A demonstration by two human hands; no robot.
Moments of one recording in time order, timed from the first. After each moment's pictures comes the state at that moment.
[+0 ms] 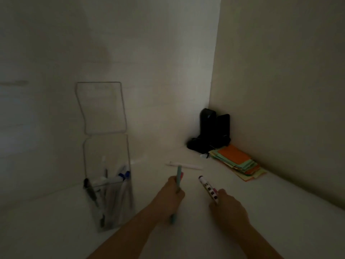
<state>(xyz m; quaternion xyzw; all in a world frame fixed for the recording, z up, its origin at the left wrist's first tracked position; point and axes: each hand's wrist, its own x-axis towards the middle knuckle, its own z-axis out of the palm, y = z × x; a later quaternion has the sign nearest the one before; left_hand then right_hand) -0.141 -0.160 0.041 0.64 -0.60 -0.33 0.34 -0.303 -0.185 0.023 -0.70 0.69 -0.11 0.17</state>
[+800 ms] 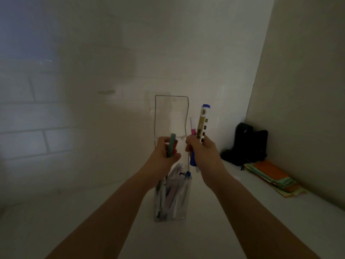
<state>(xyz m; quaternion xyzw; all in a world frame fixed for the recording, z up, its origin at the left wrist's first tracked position) -0.013 -0.085 0.144 0.54 -0.54 -0.26 0.58 -0.123 -0.113 0.171 -0.61 0.36 -0.48 0.51</state>
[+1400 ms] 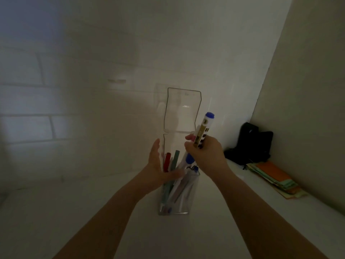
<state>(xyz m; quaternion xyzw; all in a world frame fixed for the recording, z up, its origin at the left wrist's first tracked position) 0.022 -0.067 0.099 0.56 -0.55 -0.34 0.52 -0.109 -0.124 0.157 -0.75 0.41 -0.43 0.29</state>
